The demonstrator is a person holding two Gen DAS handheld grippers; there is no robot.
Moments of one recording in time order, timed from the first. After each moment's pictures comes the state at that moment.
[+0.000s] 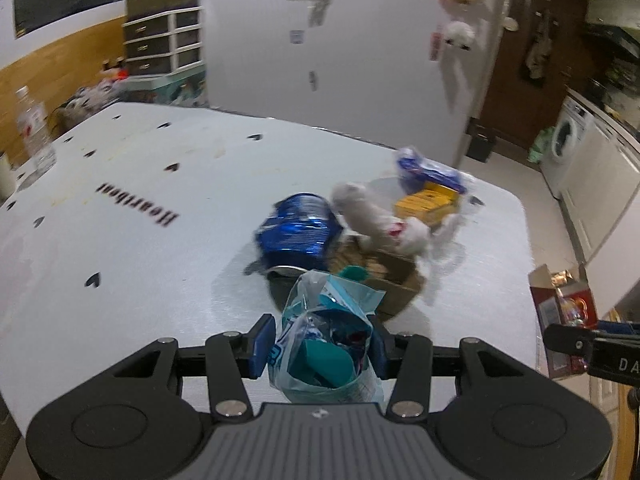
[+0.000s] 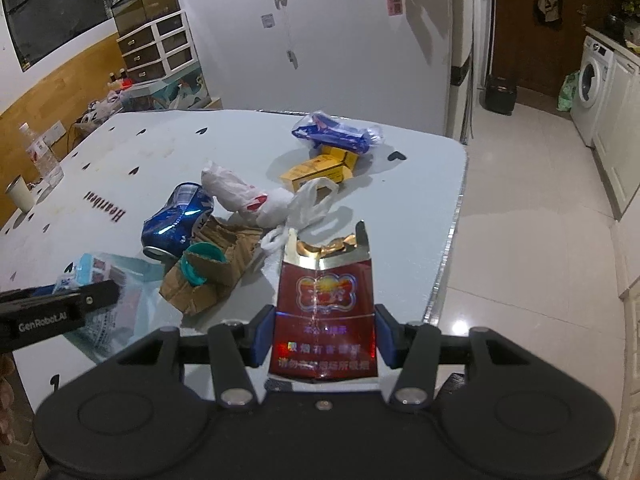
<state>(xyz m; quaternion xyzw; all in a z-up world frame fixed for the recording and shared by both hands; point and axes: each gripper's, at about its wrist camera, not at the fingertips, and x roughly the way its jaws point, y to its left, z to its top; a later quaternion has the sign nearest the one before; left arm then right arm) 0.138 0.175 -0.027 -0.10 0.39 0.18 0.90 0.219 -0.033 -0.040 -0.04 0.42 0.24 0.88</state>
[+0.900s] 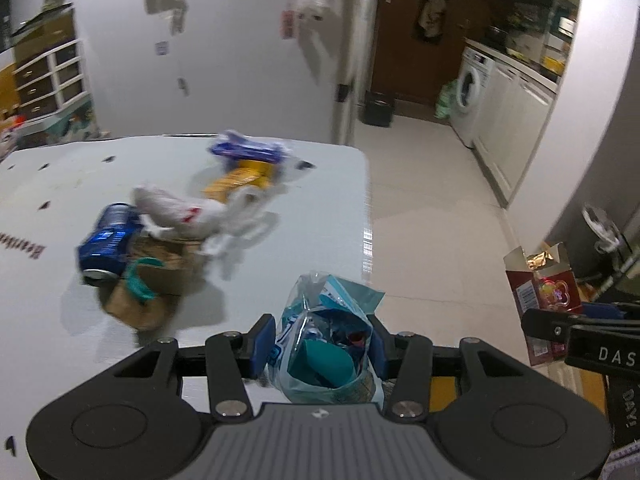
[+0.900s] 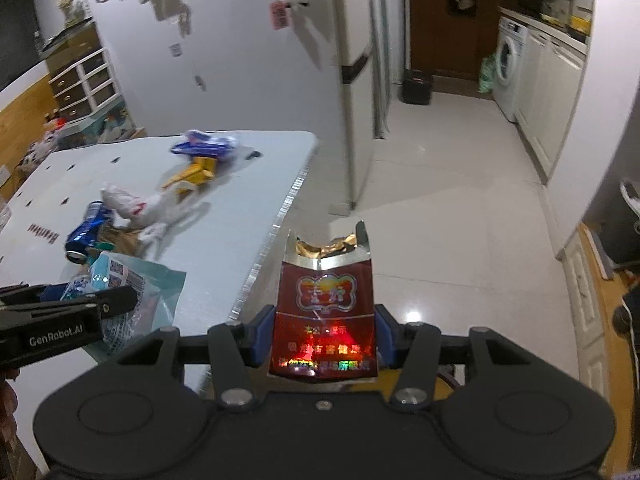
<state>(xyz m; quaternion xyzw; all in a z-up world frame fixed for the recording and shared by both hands) 0.168 0.007 -0.027 -0.04 0.41 0.04 0.91 0.194 -0.194 -0.034 0.00 0.42 0.13 0.90</state>
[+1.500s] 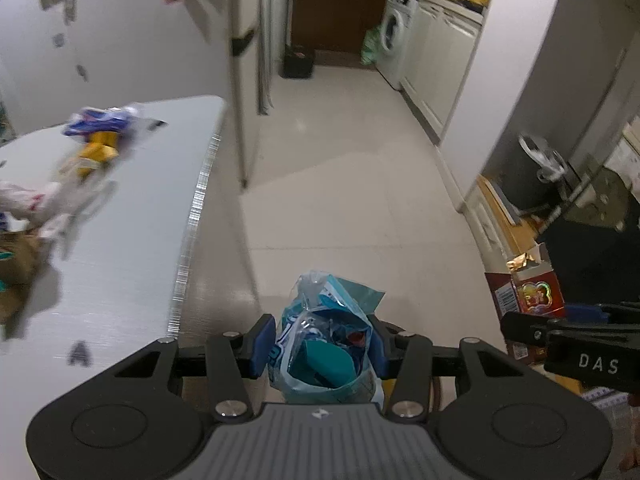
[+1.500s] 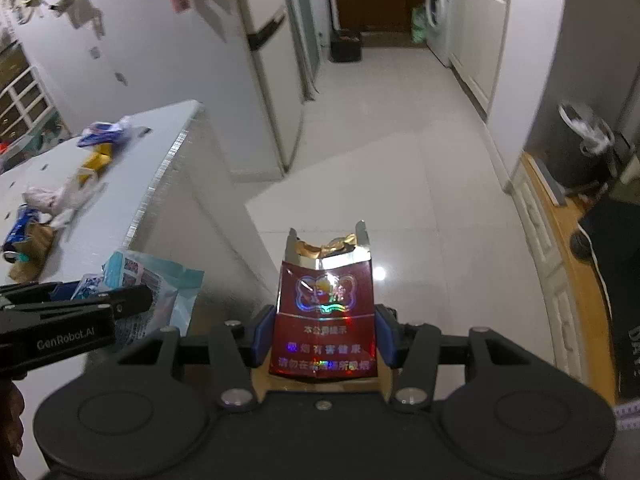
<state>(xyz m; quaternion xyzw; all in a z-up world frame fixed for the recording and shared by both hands) 0.199 -0.119 -0.075 -0.01 0.47 -0.06 0.88 0.183 -0.316 -0.081 0.04 0.47 0.05 0.88</state>
